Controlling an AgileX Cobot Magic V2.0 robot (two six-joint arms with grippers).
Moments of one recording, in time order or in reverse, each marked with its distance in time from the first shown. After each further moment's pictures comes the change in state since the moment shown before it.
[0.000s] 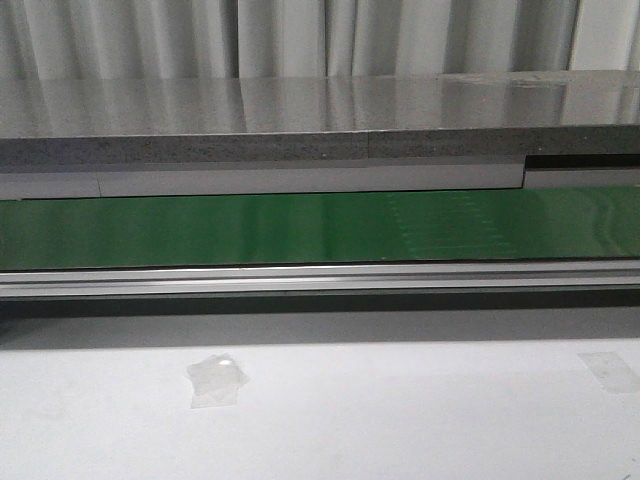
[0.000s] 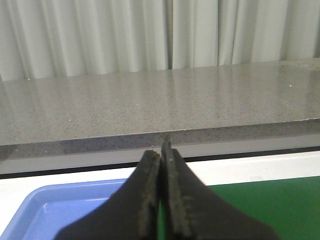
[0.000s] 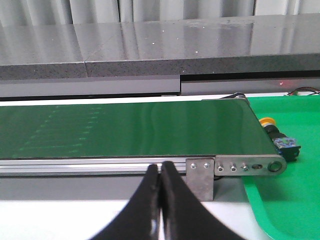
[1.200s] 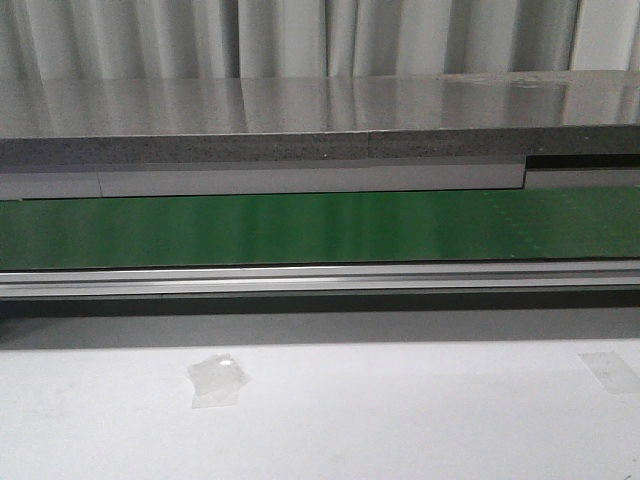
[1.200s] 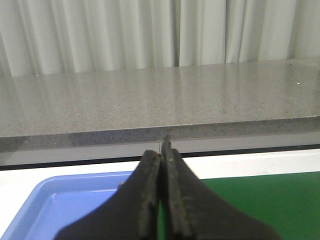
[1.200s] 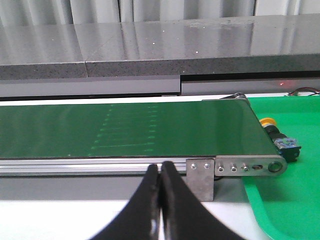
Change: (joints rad) left arm 0.000 -0.069 0.045 0.709 0.015 -0.719; right arm 0.000 0.000 0.000 0.000 0.000 0.001
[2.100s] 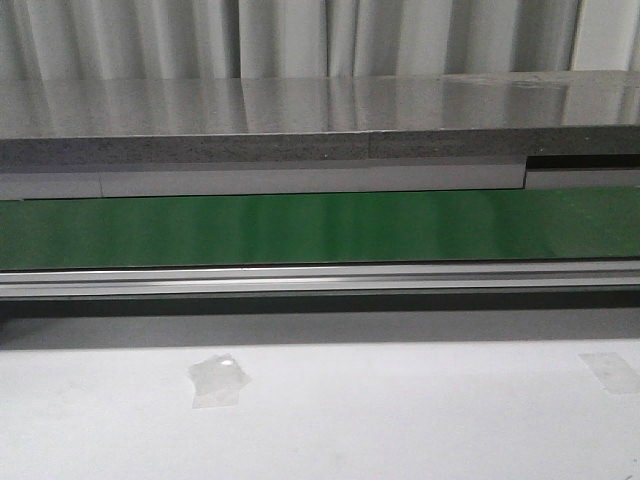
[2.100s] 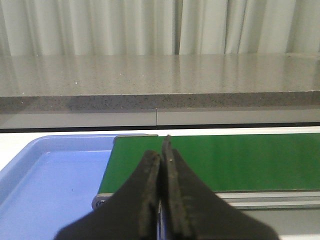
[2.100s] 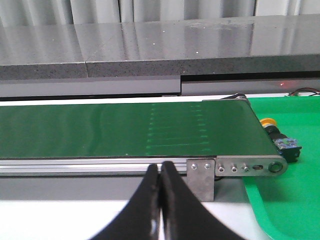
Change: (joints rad) left arm 0.000 -0.356 0.335 0.085 -0.003 -0.126; right arm 0.000 0.000 0.000 0.000 0.000 0.000
